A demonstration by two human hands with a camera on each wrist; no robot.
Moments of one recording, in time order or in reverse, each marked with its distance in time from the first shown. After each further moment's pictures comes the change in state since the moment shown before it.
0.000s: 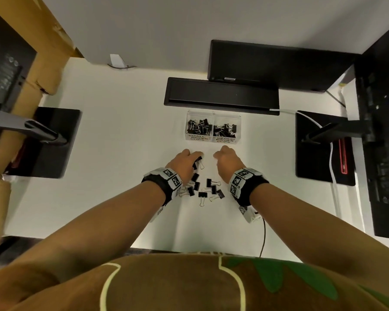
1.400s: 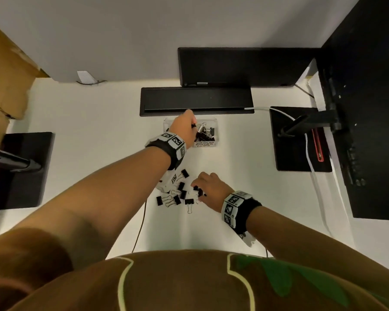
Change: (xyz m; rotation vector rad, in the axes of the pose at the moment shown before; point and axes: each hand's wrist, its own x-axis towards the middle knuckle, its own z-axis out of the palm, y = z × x) left_hand 0.074 0.075 -0.068 -0.213 0.335 0.027; right_hand -0.059 0.000 0.018 0.131 -0.140 -0.147
